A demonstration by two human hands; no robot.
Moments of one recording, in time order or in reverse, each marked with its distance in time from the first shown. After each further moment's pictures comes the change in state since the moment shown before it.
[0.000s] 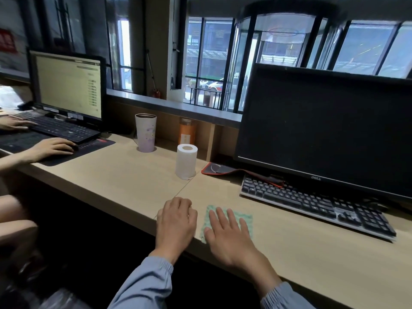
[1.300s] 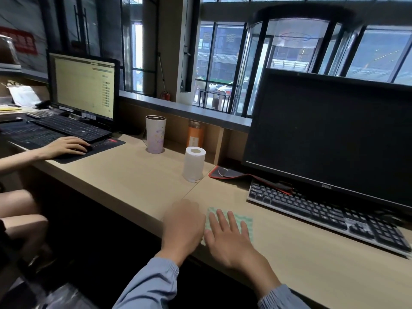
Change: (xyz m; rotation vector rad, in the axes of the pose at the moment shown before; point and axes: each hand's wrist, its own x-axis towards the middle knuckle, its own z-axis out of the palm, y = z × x) left_hand 0.003 0.001 0.002 0.149 -0.069 0.015; right_hand 0.012 -0.012 -0.003 -0.004 -0.021 -0.026
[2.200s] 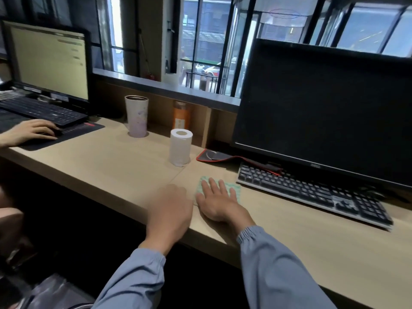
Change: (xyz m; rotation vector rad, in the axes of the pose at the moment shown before) left_hand -0.001 -0.004 0.004 -0.008 0.026 0.011; right_hand 0.067 0.015 -0.024 0.054 0.007 0.069
